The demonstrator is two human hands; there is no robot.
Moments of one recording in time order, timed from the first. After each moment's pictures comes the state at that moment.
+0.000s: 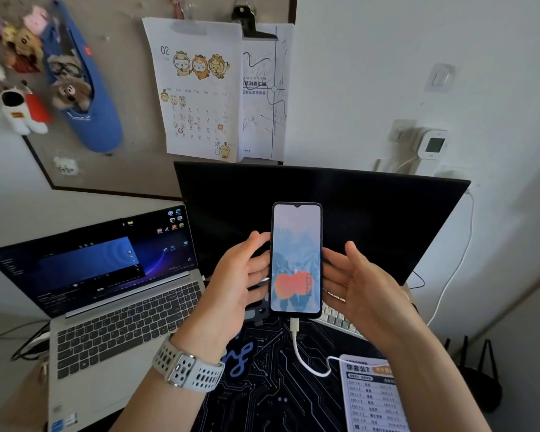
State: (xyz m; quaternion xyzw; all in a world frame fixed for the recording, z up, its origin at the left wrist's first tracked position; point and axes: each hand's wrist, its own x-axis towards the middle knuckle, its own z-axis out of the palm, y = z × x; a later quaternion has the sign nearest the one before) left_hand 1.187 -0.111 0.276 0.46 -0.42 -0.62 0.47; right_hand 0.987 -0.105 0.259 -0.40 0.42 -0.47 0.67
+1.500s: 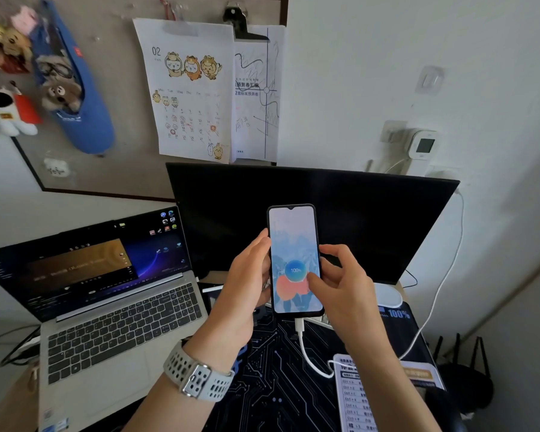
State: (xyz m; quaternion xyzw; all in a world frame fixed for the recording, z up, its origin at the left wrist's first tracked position) left_hand 1.156 -0.104 0.281 0.46 -0.46 -0.59 0.49; right_hand 1.012 -0.093 0.250 -0.56 0.58 -0.49 0.33
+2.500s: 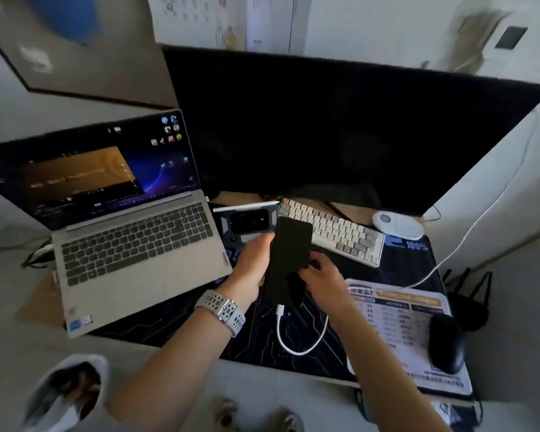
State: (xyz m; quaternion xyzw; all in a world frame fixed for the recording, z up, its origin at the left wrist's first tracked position) left_hand 1.167 -0.127 0.124 0.65 -0.28 -0.62 0.34; right_hand 1.029 -0.107 0.080 -0.43 0.69 -0.27 0.52
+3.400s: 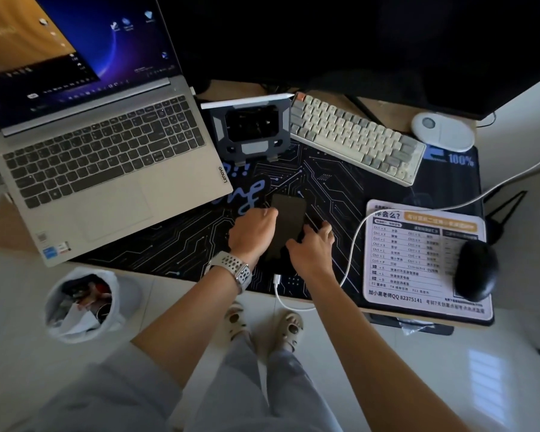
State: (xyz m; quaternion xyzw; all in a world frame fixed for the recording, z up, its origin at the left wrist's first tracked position) left_hand 1.181 -0.112 -0.032 0.77 -0.45 -0.43 0.11; right_hand 1.070 -0.076 -0.031 -0.48 0.78 -0.06 0.41
